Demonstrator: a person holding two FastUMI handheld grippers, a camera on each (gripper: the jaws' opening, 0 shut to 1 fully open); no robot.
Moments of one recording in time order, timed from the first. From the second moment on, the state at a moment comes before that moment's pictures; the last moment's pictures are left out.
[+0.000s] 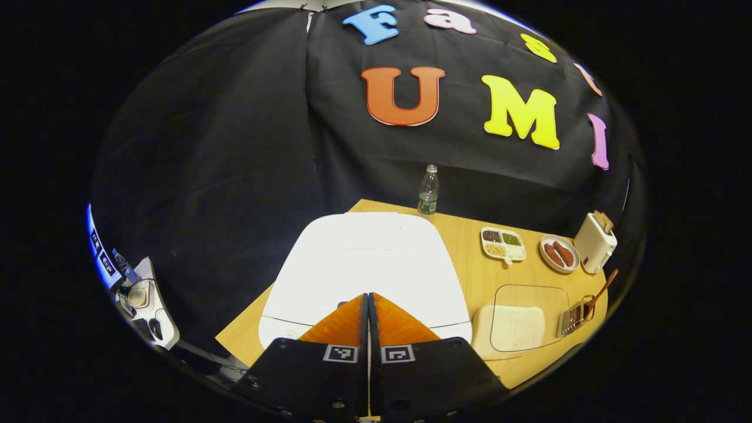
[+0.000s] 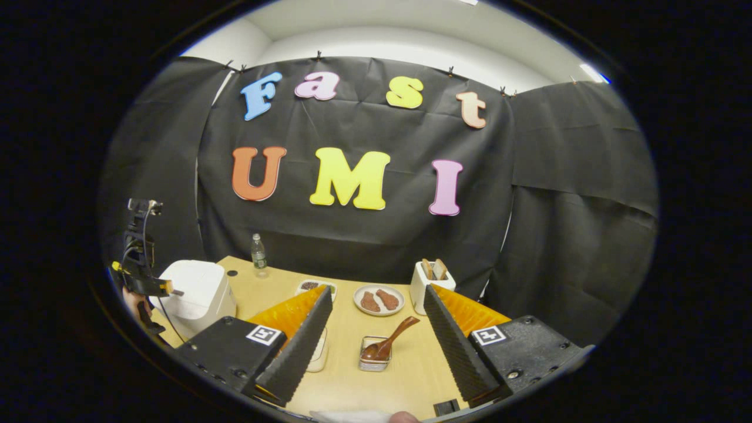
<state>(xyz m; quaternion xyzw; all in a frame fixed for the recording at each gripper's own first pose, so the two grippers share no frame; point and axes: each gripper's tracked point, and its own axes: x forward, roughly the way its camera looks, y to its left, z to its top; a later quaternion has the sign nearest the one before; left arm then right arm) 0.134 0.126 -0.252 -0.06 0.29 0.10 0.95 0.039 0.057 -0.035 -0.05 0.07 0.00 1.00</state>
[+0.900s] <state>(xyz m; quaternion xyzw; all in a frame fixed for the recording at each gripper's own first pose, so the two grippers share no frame) 0.136 0.126 -0.279 -0.08 0.36 0.08 0.93 0.040 0.072 -0.048 -0.04 0.10 0.01 0.99</state>
